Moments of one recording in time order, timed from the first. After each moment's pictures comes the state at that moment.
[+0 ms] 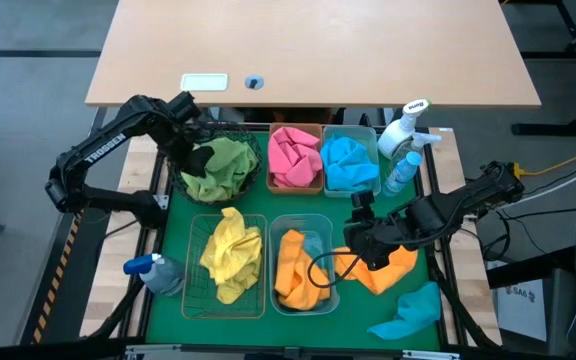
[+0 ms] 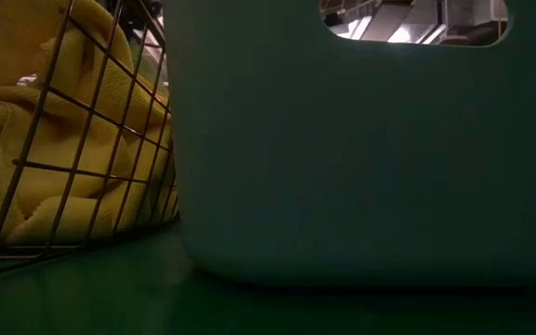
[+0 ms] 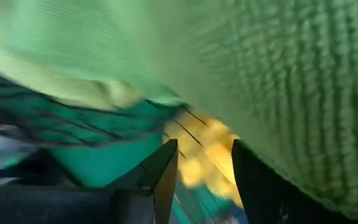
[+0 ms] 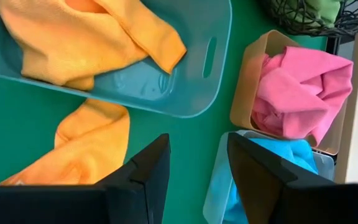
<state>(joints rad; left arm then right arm) 0.78 1.19 1.28 -1.52 0.43 -0.48 0.46 1.52 1.60 -1.28 0.40 0.02</state>
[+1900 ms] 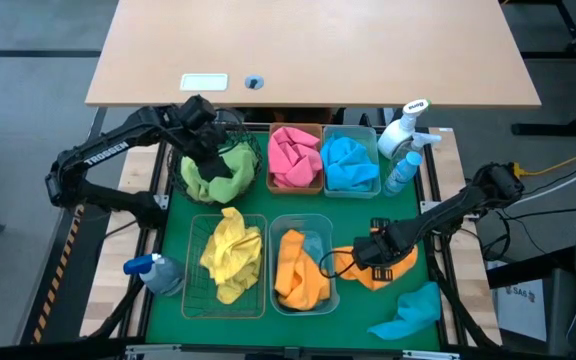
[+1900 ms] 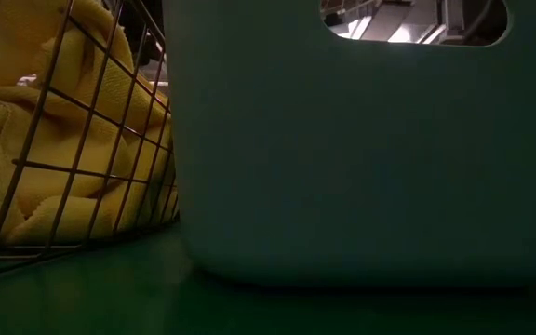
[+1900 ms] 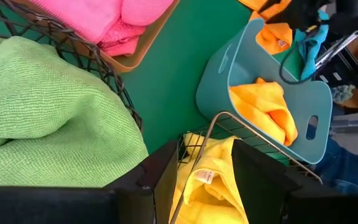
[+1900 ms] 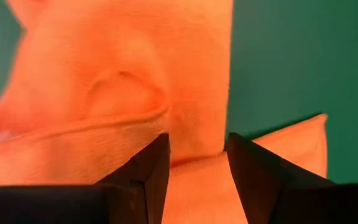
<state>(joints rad) 0.55 1.19 1.28 -1.11 0.48 -0.23 0.46 1.52 0.85 -0.90 0.01 0.49</state>
